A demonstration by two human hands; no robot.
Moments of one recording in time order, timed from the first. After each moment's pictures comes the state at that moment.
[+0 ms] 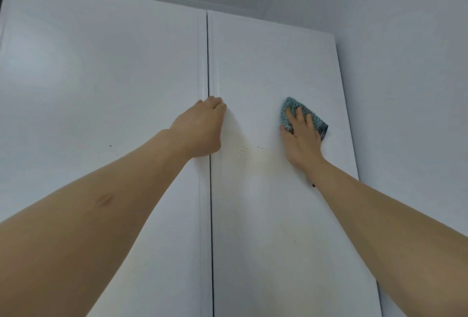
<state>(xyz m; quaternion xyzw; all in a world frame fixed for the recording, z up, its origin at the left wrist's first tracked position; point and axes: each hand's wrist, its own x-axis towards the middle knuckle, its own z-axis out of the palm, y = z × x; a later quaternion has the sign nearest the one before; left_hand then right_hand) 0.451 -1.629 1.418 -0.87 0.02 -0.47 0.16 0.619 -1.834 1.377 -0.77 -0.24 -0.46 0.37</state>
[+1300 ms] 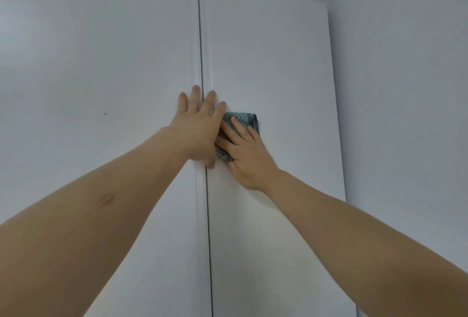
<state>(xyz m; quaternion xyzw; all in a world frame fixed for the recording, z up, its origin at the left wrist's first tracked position) 0.455 -1.628 1.360 -0.86 -0.04 -0.40 0.30 0.567 -1.762 1.284 -0.76 -0.42 -0.49 0.08</state>
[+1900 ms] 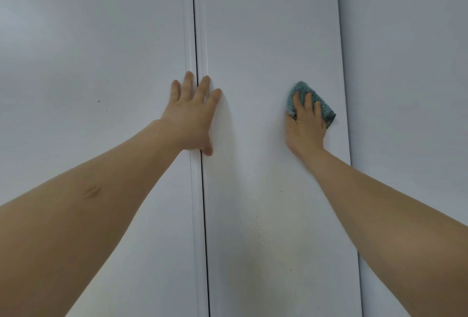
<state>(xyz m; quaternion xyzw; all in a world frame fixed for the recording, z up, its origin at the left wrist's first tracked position) 0.458 -1.634 1.351 -0.86 -0.07 -0.41 0.30 0.633 -1.852 1.304 -0.79 -0.17 -0.46 0.35</state>
